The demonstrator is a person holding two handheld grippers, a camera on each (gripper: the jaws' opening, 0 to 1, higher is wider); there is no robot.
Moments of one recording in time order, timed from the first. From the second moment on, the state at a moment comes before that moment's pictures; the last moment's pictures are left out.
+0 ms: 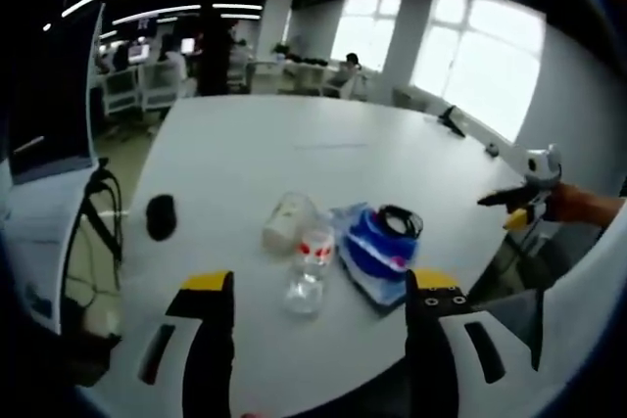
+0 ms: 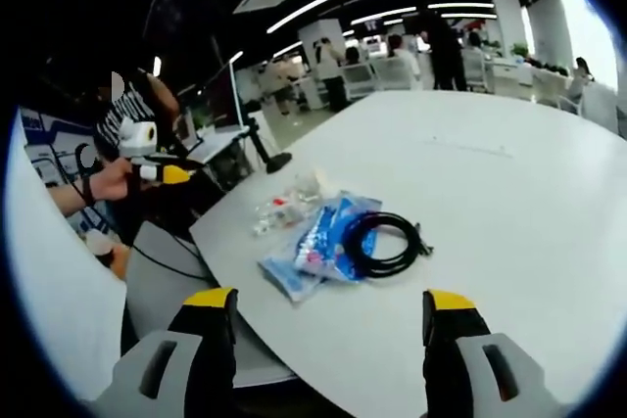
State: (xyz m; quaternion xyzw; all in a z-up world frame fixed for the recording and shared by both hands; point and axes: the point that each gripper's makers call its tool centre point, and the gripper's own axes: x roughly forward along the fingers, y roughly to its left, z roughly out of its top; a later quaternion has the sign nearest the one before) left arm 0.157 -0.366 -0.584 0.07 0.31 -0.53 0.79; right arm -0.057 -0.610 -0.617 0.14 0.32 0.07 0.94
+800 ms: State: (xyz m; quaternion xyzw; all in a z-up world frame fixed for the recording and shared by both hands) left arm 0.195 -0.414 -0.618 0.06 0.33 -0.54 0.77; right arm -0.067 -0.607 -0.621 0.15 0.32 0.06 0.93
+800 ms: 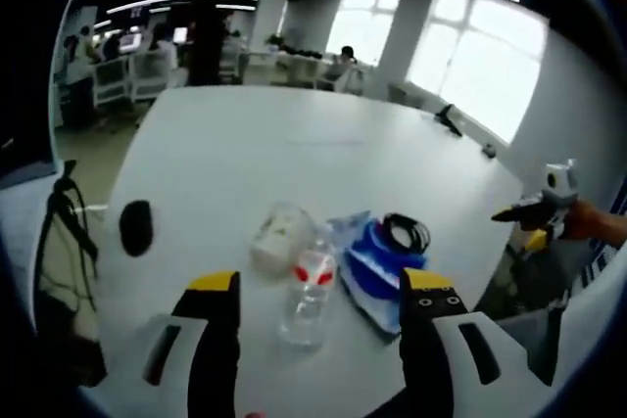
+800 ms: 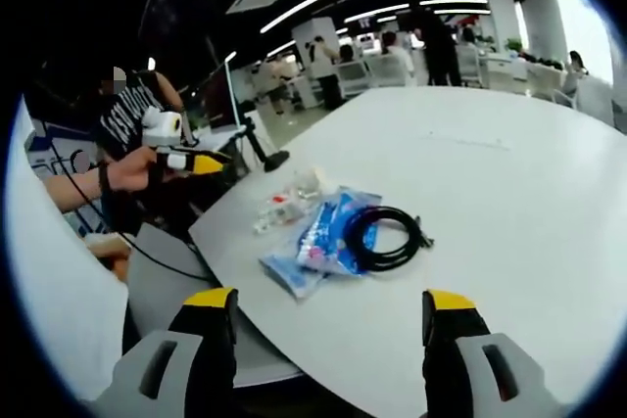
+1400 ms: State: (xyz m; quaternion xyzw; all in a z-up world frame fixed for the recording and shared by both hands) left arm 0.215 -0.434 -0.646 0.06 0.37 -0.52 0.77; right arm -0.070 -0.601 -0.628 0.17 0.32 0.05 0.93
